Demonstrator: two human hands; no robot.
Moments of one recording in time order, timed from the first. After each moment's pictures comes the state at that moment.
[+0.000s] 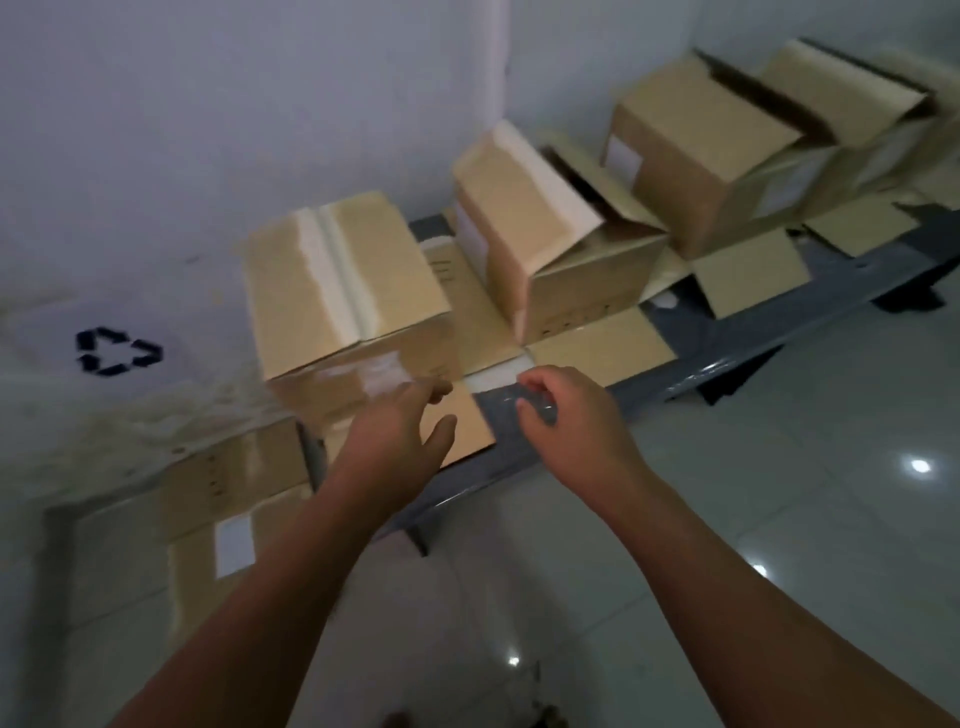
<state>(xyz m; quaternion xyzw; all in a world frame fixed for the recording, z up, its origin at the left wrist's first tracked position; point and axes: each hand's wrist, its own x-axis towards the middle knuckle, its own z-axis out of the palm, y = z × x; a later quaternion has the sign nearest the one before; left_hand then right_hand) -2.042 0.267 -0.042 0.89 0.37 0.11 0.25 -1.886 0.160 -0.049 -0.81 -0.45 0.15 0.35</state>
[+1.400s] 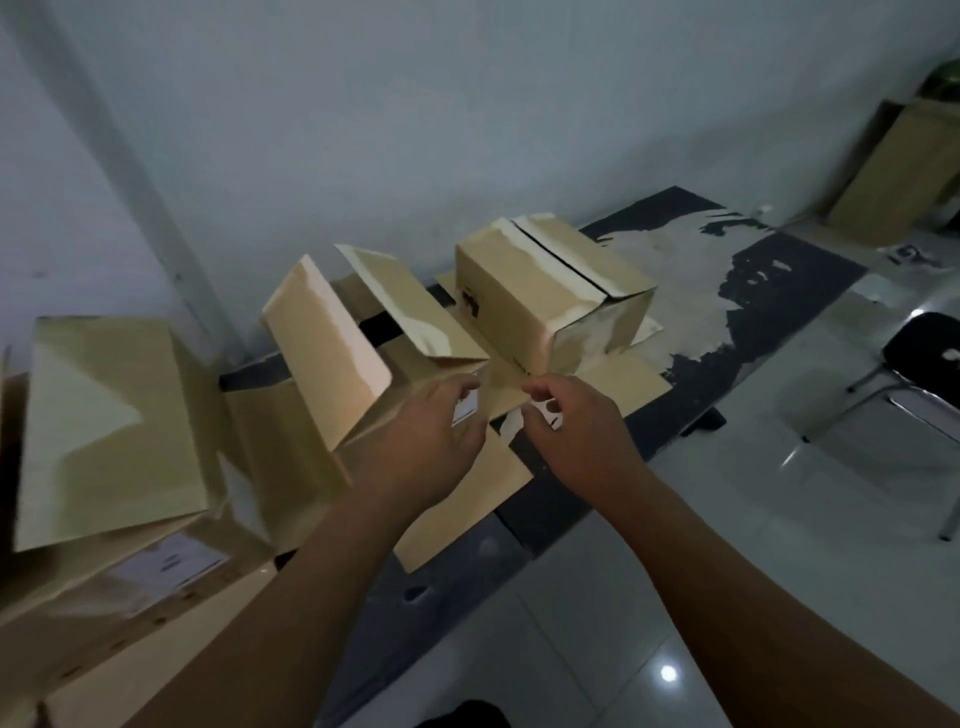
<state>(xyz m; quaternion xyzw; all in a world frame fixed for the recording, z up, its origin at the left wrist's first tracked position) -1.048 0.152 -0.004 0.91 0.25 0.16 0.30 -0.926 0.027 -0.009 -0.84 -0.40 0.05 0.36</state>
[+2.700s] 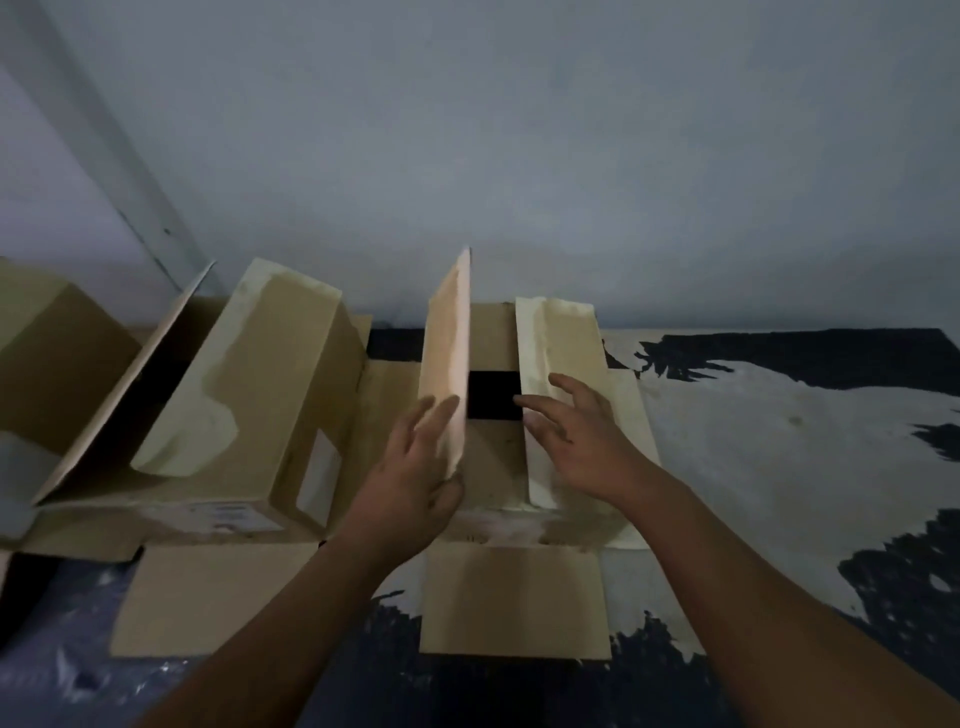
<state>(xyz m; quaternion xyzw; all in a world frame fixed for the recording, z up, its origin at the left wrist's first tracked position) -0.698 0.166 -0.068 0.80 0.49 0.25 0.27 -0.474 0.168 -0.055 -0.67 -0.66 0.27 0.19</state>
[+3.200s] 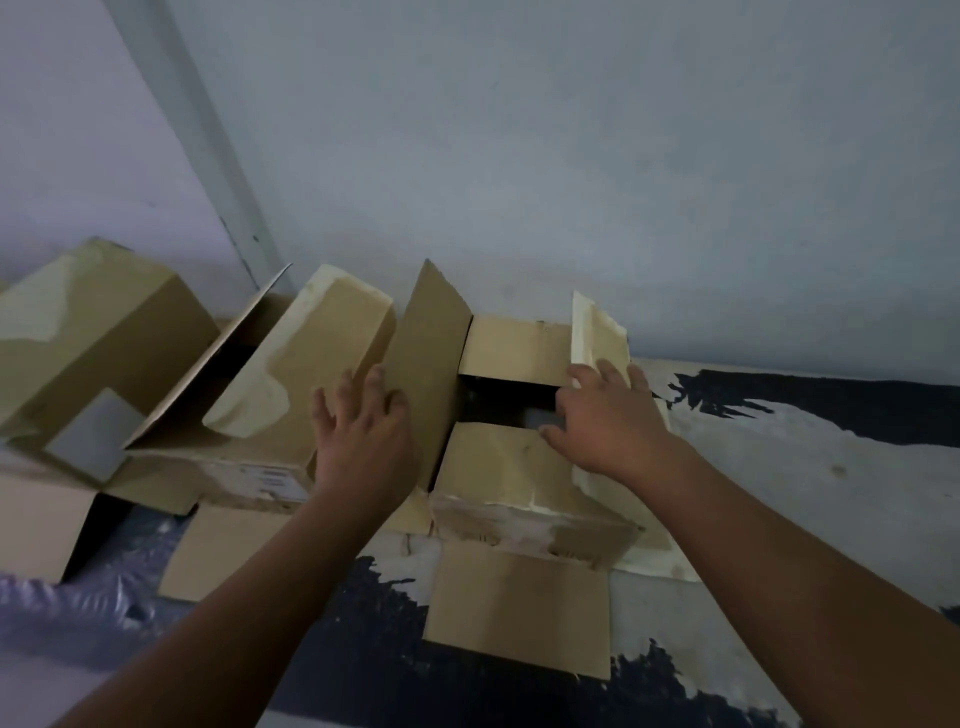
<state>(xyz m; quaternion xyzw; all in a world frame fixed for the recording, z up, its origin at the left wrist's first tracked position) -0.714 0.165 -0.028 0.73 0.68 -0.02 -0.06 -0.475 0.181 -0.006 -0.65 -0.75 0.04 -0.06</state>
